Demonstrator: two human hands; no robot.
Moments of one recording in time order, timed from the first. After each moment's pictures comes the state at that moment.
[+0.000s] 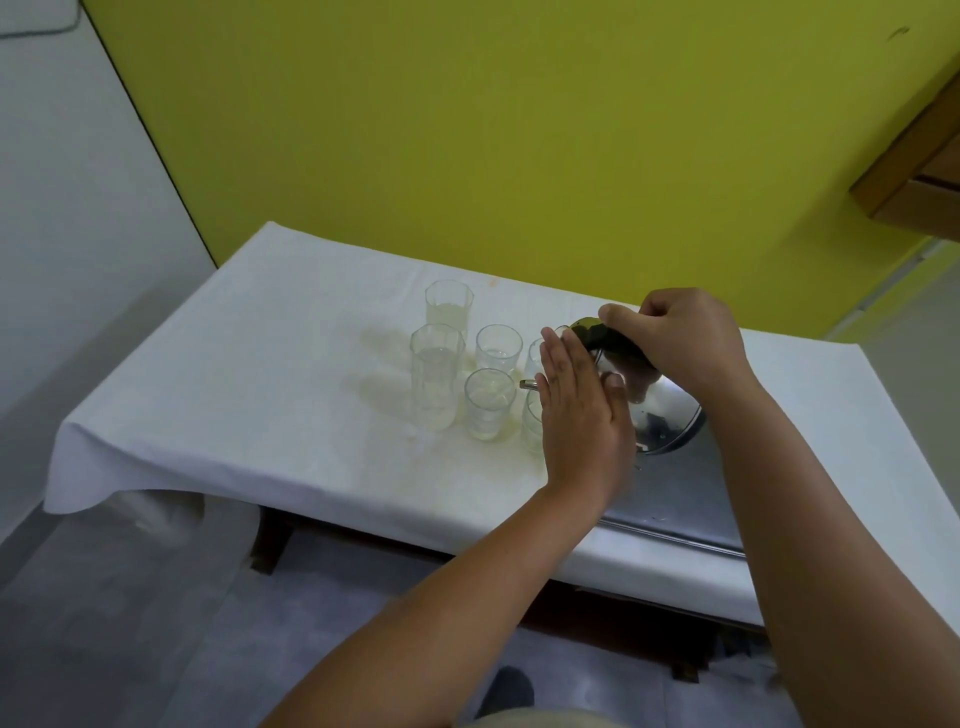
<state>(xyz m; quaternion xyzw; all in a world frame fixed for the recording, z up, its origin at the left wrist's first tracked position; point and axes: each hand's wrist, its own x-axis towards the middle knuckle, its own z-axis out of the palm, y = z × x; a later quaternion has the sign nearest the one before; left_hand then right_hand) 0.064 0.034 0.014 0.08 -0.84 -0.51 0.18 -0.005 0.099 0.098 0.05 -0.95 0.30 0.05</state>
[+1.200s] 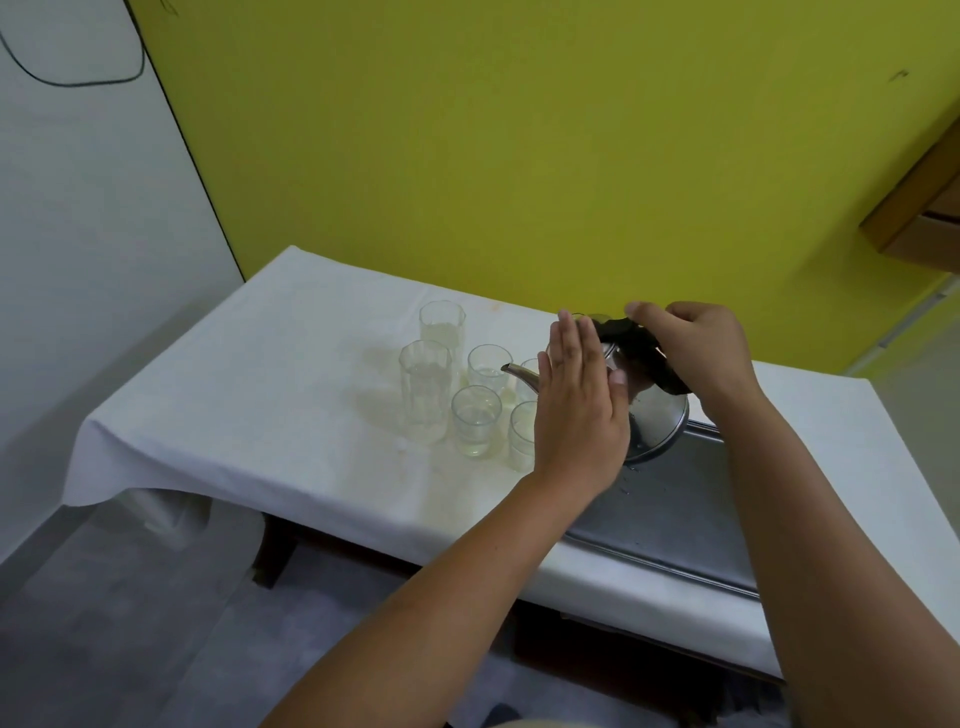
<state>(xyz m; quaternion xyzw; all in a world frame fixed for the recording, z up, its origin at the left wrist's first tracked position) 0.047 0.048 0.031 0.02 -0.89 -0.40 0.24 -0.022 0.141 0.102 0.03 -0.88 0.48 0.03</state>
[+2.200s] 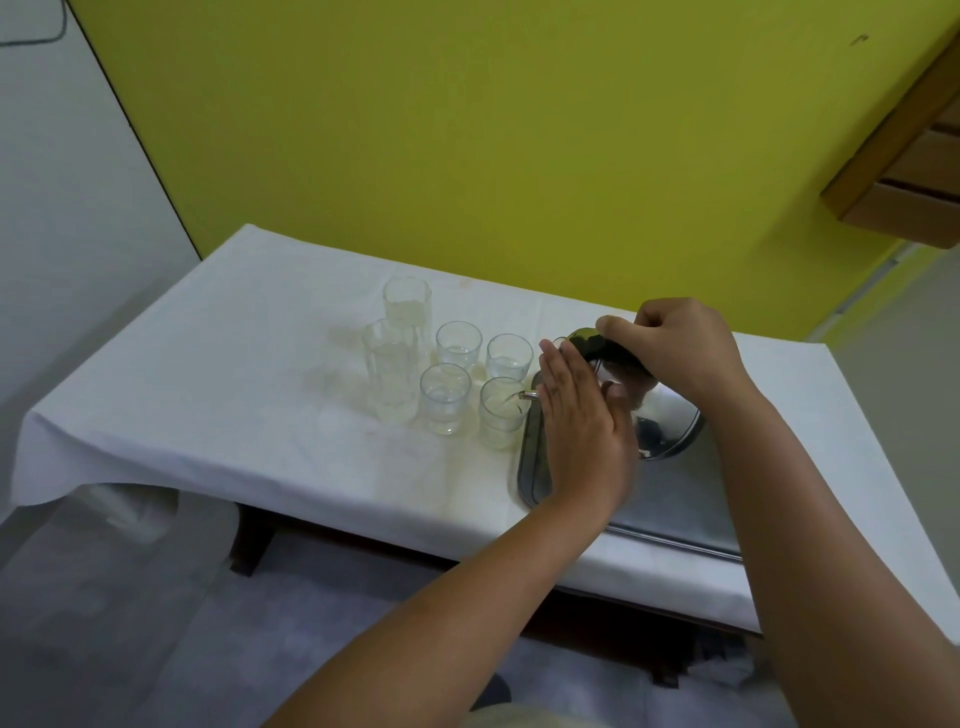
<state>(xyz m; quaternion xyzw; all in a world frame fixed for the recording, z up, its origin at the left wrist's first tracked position) 0.057 0.104 0.003 0.09 -0.83 -0.51 0.20 -0.011 0.165 0.094 0.06 -0.95 0.29 0.03</state>
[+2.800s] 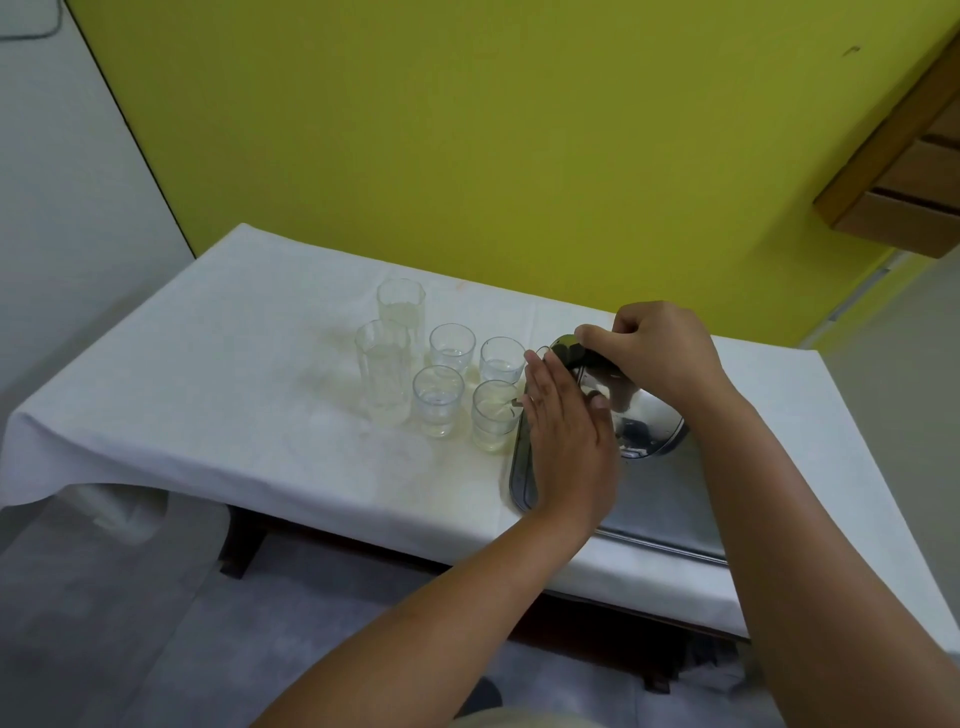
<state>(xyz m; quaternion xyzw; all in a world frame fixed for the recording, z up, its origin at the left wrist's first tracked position) 0.060 0.102 -0.009 0.11 -0.84 -0.49 0.21 -0.008 0.156 0.097 0.09 -0.96 0.25 0.02</state>
